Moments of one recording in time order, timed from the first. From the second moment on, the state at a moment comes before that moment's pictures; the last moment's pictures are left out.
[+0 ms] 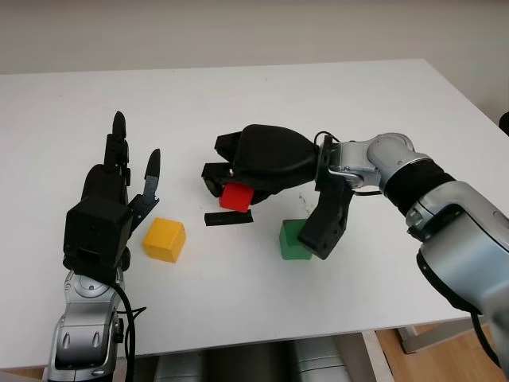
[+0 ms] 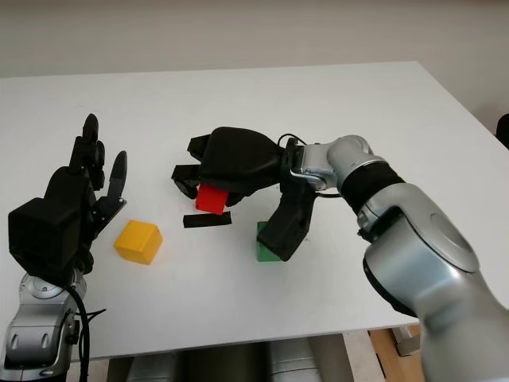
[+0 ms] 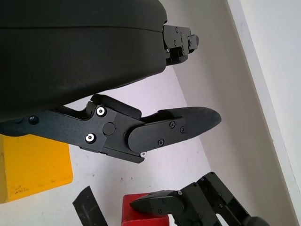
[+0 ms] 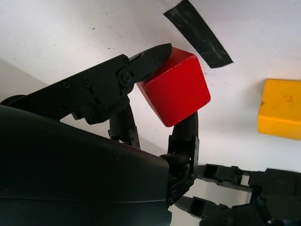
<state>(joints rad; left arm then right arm) -0.09 0.18 0.14 -0.35 0.16 0.32 0.04 -1.24 -0.41 0.79 1.08 -1.07 -0.95 -0.46</state>
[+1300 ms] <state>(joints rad) -0.07 0.16 0.13 -0.37 0.17 0.32 0.05 -1.24 -0.36 0.78 1.14 -0.97 -0.98 -0.28</state>
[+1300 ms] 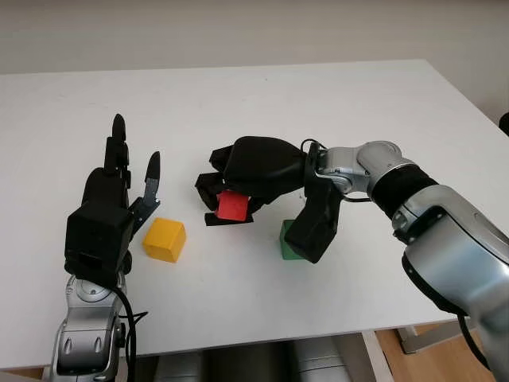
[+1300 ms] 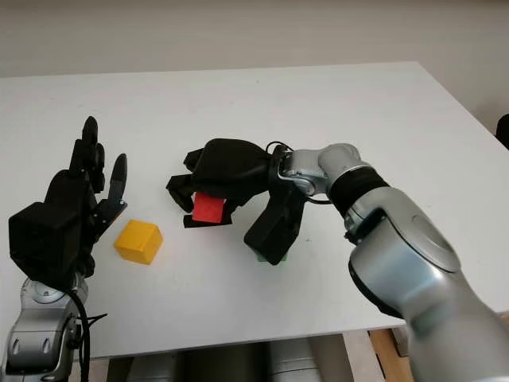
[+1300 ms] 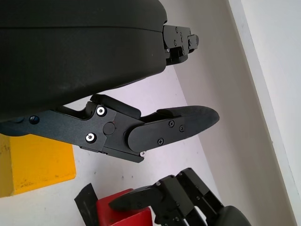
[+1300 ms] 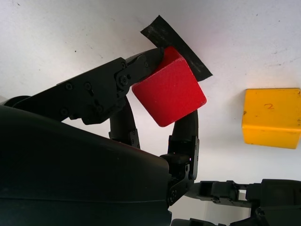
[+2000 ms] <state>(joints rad) -0.06 0.15 0.13 -0.38 0.17 0.32 0.06 -1.23 -0.34 0.78 1.15 -0.95 -0.97 -0.25</state>
